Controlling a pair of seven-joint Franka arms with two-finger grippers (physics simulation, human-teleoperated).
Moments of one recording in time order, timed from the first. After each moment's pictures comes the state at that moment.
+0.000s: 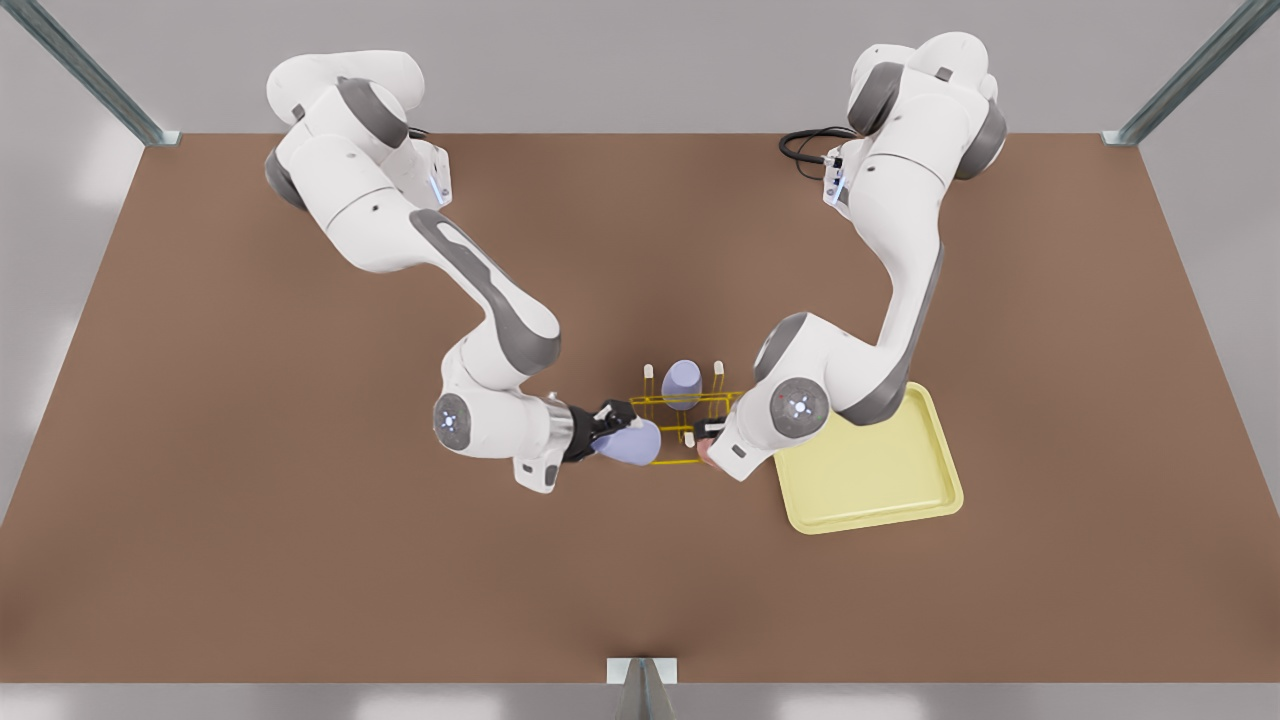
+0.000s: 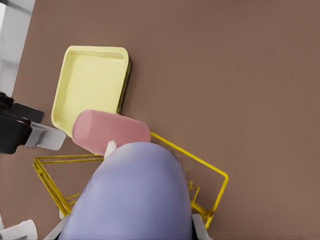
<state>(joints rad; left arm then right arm) -0.38 0.74 -0.15 -1.17 -0.07 1.77 -0.58 0.18 0.86 0.52 -1.21 0.34 2.14 -0.09</state>
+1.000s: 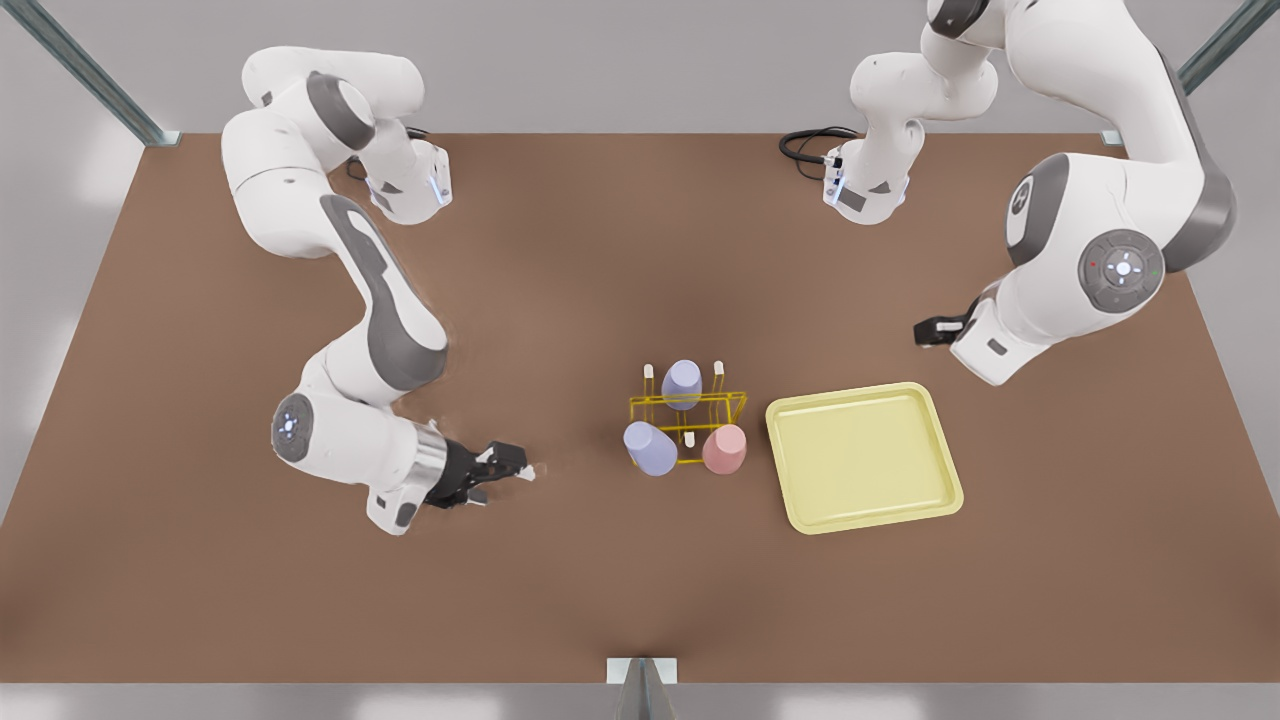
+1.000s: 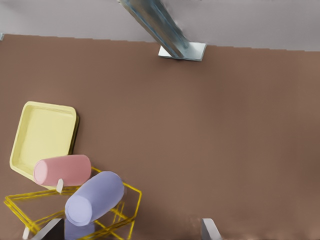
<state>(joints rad) -0.08 0.23 -0.11 -1.36 0.05 1.33 -0.21 -0.04 0.78 0.47 -1.04 0.08 1.91 -0.02</state>
